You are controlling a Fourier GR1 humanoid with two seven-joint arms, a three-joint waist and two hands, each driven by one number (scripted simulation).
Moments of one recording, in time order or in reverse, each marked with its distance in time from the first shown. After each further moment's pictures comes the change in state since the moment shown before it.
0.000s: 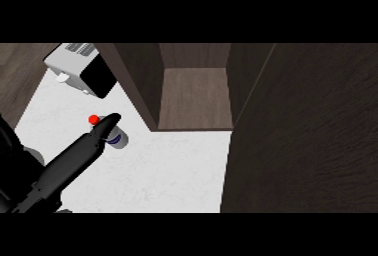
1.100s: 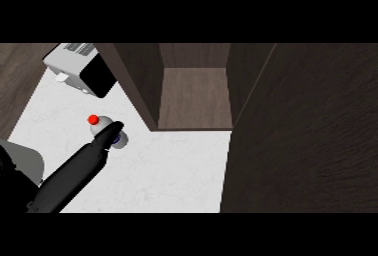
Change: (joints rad) left arm -0.017 -0.001 -0.104 -0.085 -0.374 -0.070 0.374; right arm 0.003 -0.008 0.220 -0.006 0.091 -0.162 0.027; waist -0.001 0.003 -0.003
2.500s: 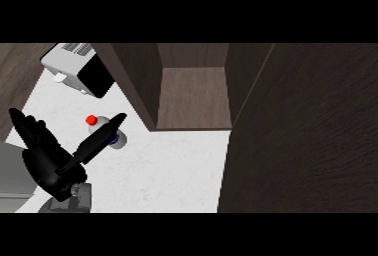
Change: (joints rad) left arm 0.090 0.139 0.129 0.455 0.684 0.291 -0.487; right arm -0.057 -0.109 0.050 -0.007 0.022 -0.117 0.017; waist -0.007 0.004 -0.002
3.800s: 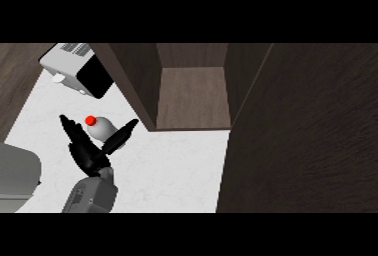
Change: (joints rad) left arm -0.116 -0.136 0.253 0.655 0.849 -0.233 -1.041; right arm 0.000 -0.069 0.065 0.010 0.014 -0.097 -0.040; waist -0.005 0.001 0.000
